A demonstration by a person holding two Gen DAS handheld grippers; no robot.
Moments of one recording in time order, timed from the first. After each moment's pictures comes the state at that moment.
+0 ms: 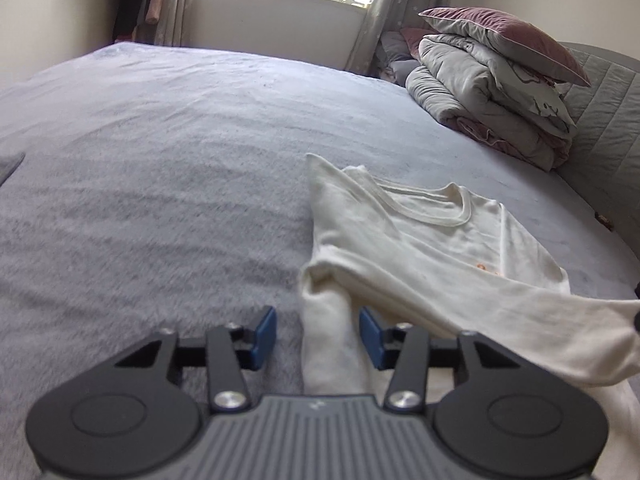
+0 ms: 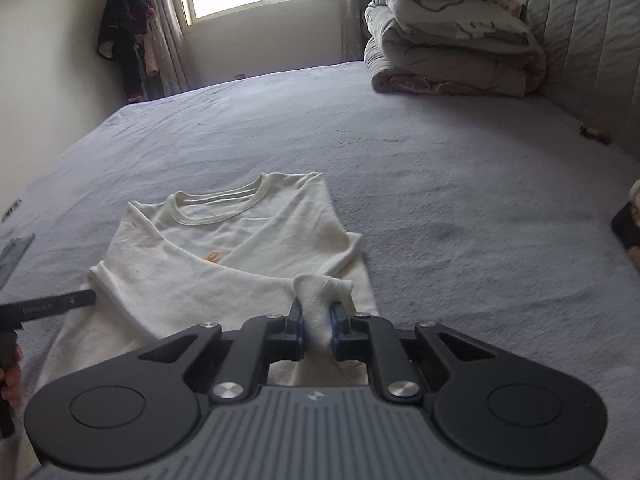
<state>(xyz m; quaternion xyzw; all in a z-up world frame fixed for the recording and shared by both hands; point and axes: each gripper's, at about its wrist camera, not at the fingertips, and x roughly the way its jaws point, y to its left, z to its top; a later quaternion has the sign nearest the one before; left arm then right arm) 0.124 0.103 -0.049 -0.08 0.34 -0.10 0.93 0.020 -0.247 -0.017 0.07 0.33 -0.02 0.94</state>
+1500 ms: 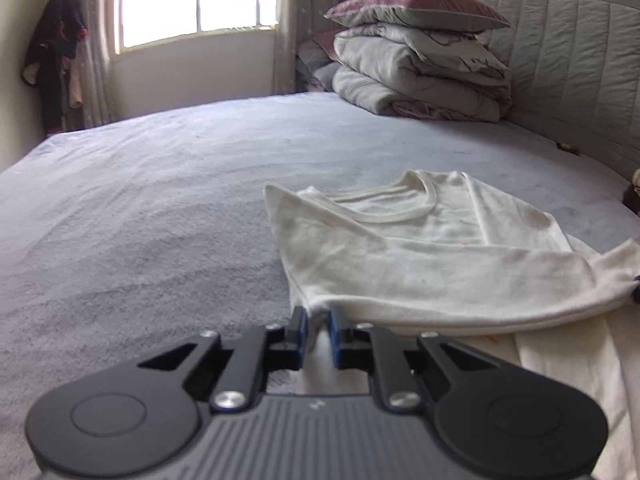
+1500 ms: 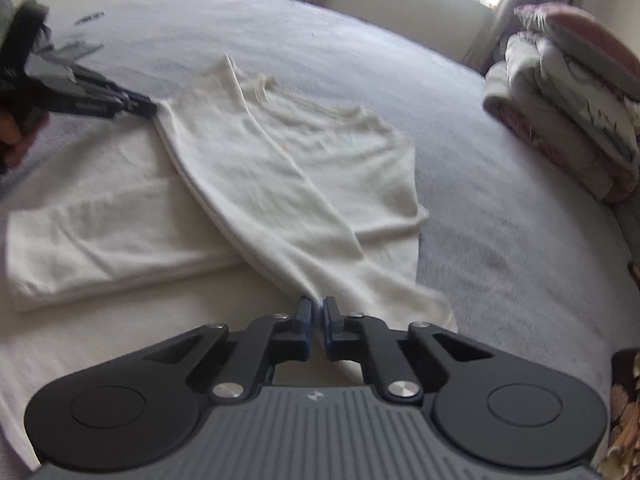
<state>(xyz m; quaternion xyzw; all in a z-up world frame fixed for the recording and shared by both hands) 0.131 0.089 -0.044 0.05 0.28 -0.17 0.94 0.008 -0.200 -0.030 -0.18 0.37 0.12 0.90</state>
